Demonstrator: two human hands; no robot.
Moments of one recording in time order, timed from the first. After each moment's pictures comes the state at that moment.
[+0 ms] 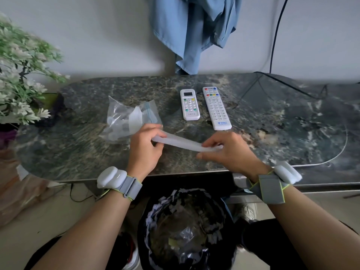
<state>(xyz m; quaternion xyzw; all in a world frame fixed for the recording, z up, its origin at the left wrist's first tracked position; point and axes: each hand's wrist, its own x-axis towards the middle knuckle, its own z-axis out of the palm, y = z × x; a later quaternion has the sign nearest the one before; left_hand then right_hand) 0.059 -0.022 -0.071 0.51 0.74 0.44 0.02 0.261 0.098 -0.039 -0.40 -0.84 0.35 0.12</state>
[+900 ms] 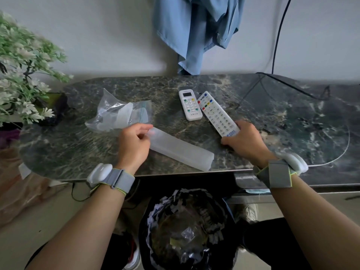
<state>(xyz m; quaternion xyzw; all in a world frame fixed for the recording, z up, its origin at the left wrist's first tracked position) 0.038 -0.025 -0.064 0.31 0.80 0.50 0.13 0.261 0.133 -0.043 -0.56 -0.73 0.37 0.13</state>
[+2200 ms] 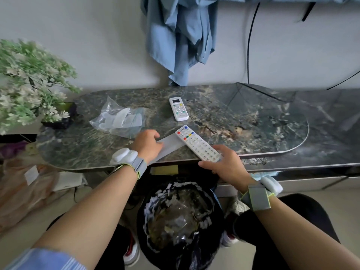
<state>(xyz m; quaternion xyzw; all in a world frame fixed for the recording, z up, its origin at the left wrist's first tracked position) 0.081 -0.027 -0.052 0.42 0.86 0.25 0.14 0.323 0.044 -0.051 -0.52 -0.71 0.45 0.15</state>
